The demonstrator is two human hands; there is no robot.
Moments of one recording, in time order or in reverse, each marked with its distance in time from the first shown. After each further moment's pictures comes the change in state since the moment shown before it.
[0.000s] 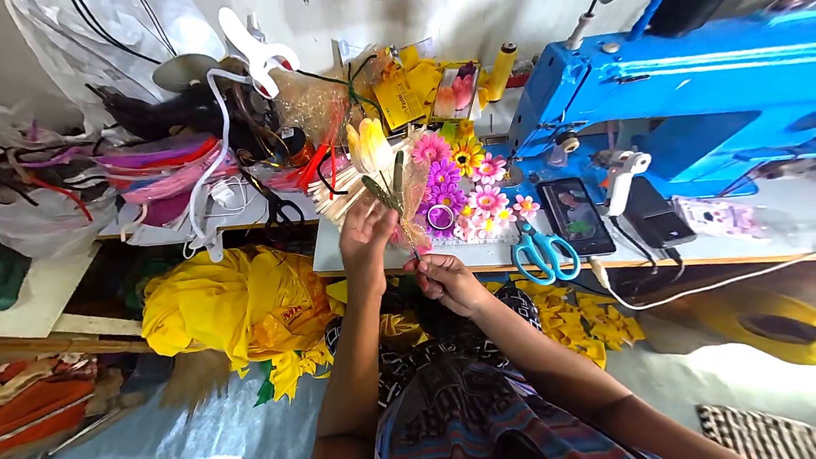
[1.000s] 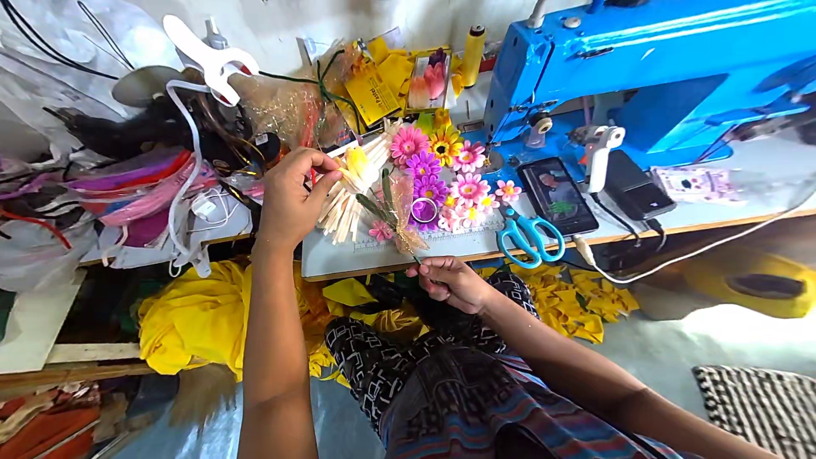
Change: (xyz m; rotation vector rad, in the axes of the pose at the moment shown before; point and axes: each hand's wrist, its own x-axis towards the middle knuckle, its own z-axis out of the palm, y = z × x) left_hand 0.108 0.045 -0.054 0.839 -0.464 0.634; right_hand -0.023 0.000 -0.021 -0.022 0.043 0.084
